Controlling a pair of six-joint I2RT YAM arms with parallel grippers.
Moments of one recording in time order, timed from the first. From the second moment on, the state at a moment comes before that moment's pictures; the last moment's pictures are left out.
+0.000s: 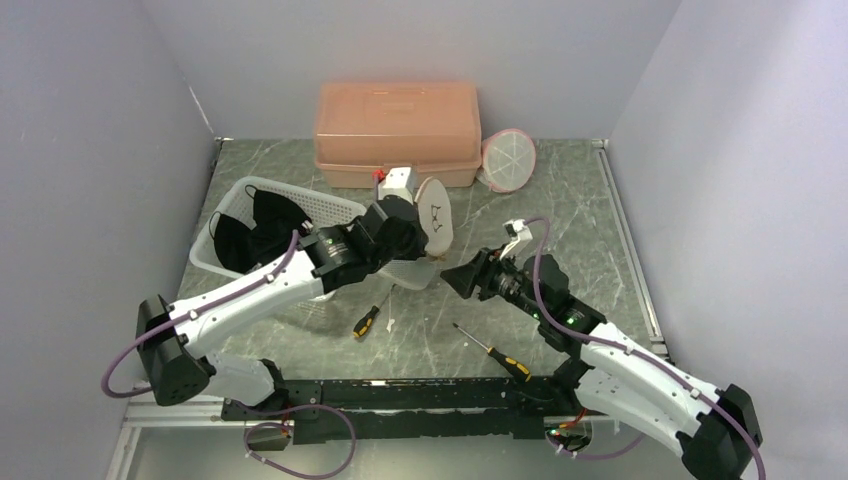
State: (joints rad) left arm -0.98 1.37 1.29 -0.50 -0.39 -0.73; right arm 0.72 0.75 0.44 0.10 -0.08 0.68
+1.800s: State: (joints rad) left arm -0.78 1.26 1.11 -0.34 0.04 -0.94; right arm 0.67 0.94 0.50 0.29 -0.25 0.76
